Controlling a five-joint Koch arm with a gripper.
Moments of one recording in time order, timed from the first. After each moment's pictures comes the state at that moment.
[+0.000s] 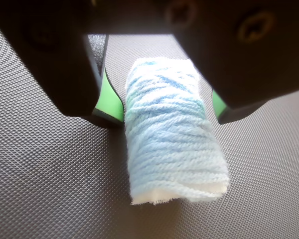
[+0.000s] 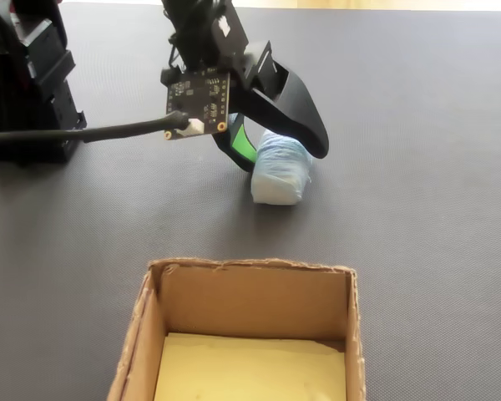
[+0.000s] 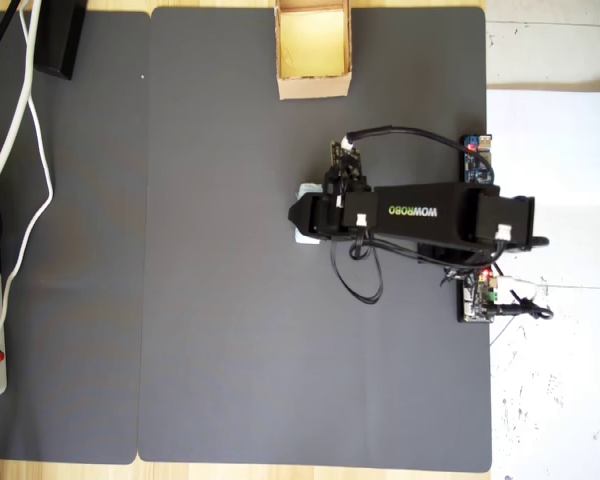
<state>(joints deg) 7.7 88.9 126.3 32.7 90.8</state>
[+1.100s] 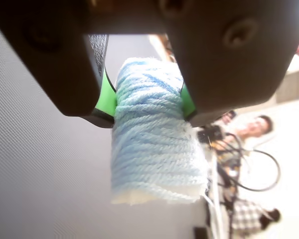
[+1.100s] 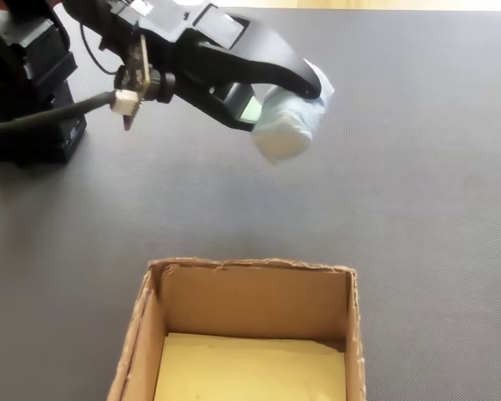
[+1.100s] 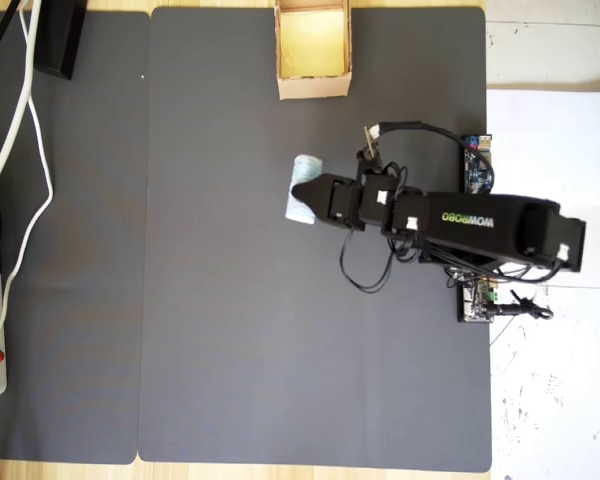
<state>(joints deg) 15.7 114.6 151.0 -13.1 91.5</state>
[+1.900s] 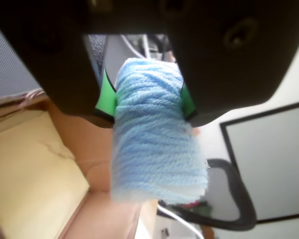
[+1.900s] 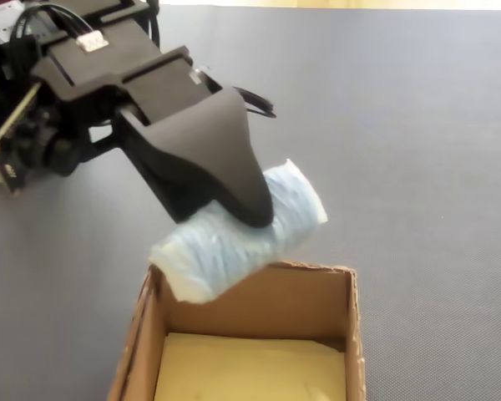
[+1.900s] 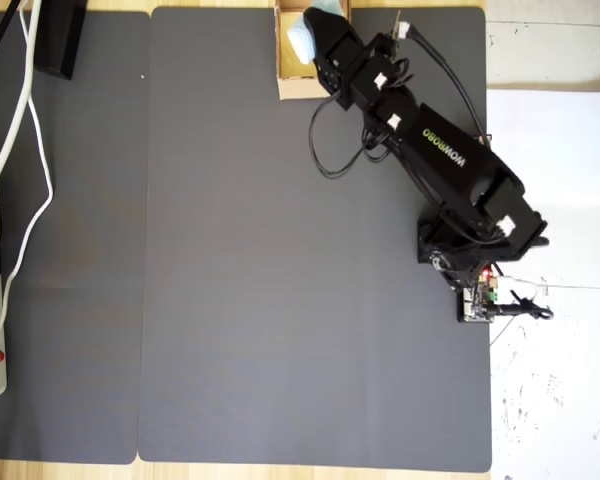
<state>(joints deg) 49.0 91.2 118.9 -9.7 86.7</state>
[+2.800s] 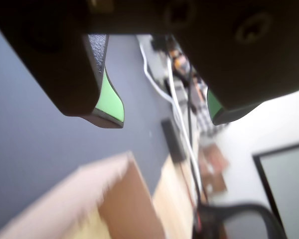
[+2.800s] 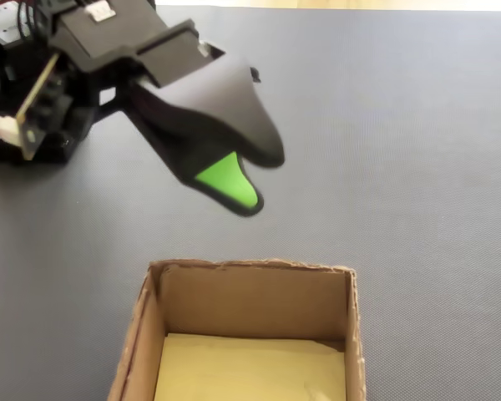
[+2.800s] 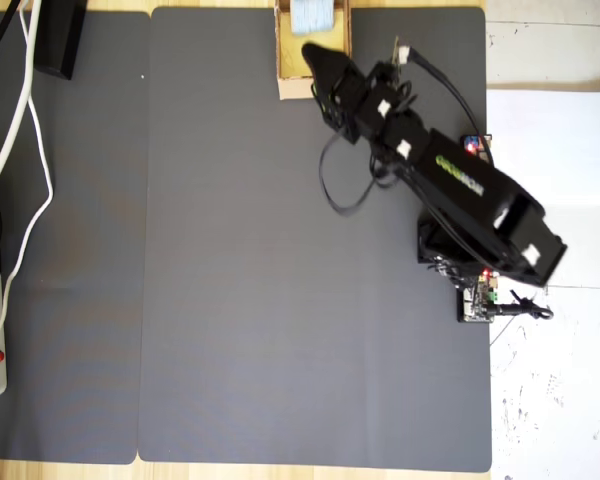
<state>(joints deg) 35.8 109.9 132.3 2.0 86.8</state>
